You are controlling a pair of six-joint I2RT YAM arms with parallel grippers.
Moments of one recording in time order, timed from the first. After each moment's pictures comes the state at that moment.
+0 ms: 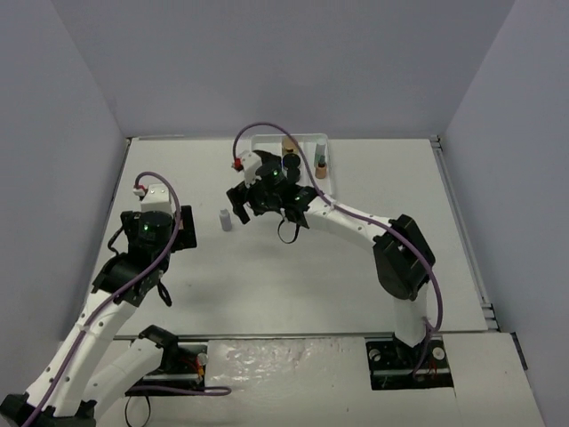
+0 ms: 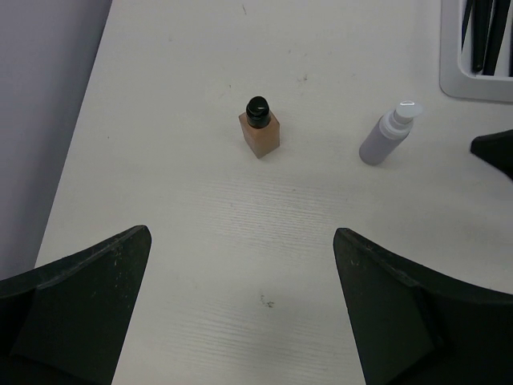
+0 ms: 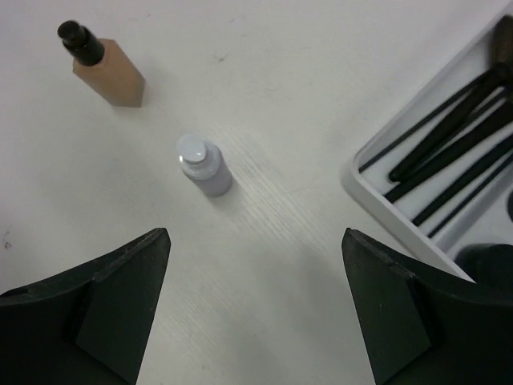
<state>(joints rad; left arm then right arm) -0.40 0.76 0.88 -0.67 -0.52 -0.23 0.82 1.95 1.51 -0.10 -0.06 0.03</state>
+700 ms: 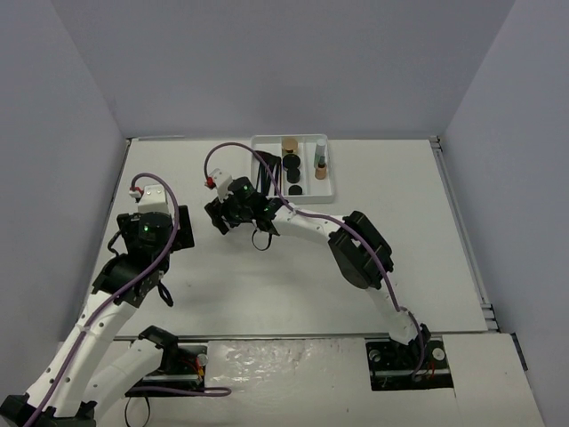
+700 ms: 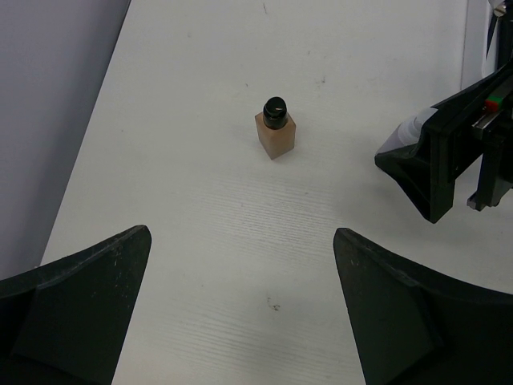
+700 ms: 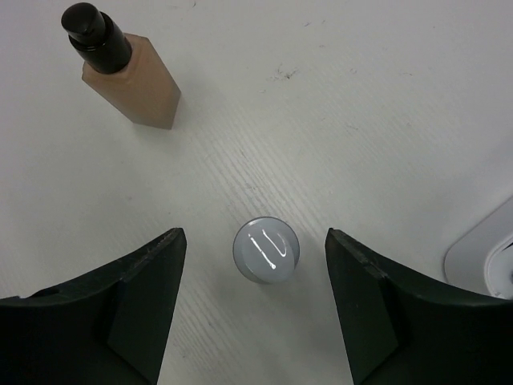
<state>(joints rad) -0.39 0.76 0.87 -0.67 -0.56 -0.26 0.88 2.25 1.71 0.00 -0.09 0.01</state>
